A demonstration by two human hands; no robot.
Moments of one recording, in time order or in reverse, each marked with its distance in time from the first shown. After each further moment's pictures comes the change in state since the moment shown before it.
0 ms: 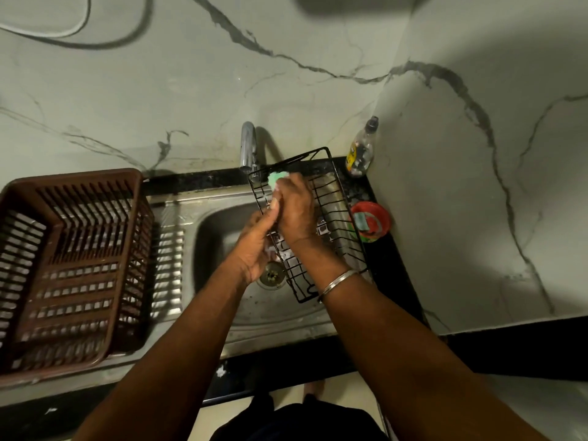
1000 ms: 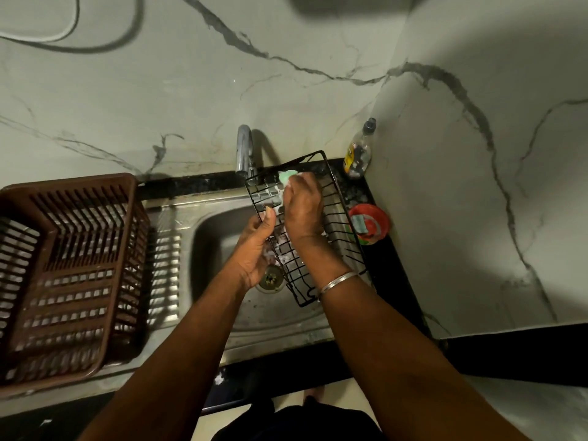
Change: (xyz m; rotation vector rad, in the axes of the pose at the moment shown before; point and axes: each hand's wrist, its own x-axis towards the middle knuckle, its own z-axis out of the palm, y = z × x) left_hand 0.005 -0.004 -0.001 -0.040 0.043 0.011; right_hand 0.012 0.016 -0.001 -0.041 0.082 0.111
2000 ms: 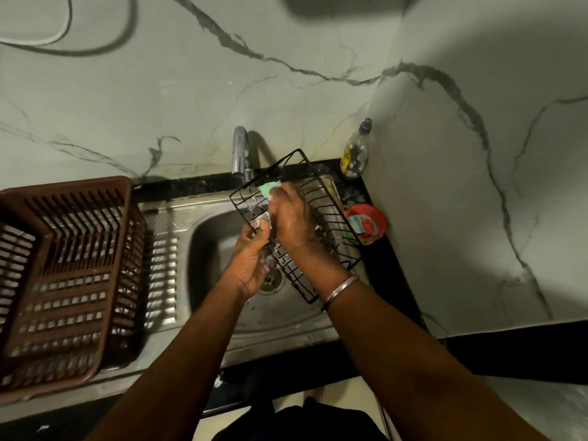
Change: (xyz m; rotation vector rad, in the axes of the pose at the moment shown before) left_hand -0.002 -0.015 -0.004 -0.085 0.009 0.003; right_hand -0.014 -0.005 -0.007 -0.126 -0.172 -0.122
